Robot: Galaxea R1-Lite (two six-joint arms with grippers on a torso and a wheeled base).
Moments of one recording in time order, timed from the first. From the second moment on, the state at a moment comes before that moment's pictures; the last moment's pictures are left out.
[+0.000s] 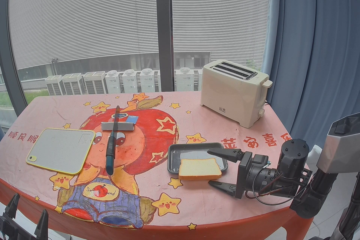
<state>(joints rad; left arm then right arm) -0.01 0.02 -0.02 0.00 -0.02 0.01 0.62 2.10 -0.33 -1.55 0.36 1.60</state>
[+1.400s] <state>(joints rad) -0.01 0.02 -0.02 0.00 -0.02 0.01 0.66 2.14 -0.35 -1.48 0.29 1.57</state>
